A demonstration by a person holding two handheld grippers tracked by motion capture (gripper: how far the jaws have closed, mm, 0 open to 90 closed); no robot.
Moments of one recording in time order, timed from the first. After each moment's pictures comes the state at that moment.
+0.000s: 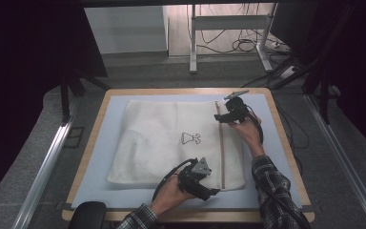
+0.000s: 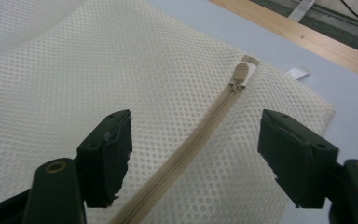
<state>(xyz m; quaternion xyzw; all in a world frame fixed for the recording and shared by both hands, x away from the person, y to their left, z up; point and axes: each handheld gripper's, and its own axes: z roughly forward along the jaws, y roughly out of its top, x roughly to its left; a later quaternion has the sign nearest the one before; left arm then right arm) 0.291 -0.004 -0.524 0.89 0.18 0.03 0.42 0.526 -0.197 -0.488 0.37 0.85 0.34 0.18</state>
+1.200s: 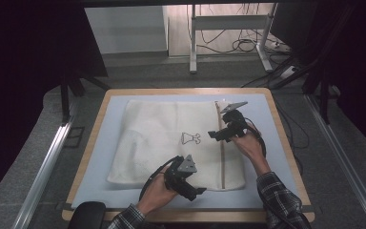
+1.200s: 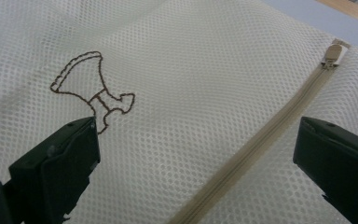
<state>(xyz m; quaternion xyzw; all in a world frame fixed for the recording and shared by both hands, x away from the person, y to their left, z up) 0.291 0.036 -0.516 0.89 0.20 0.08 0.40 0.460 -0.182 -0.478 0.32 0.87 0.35 0.13</state>
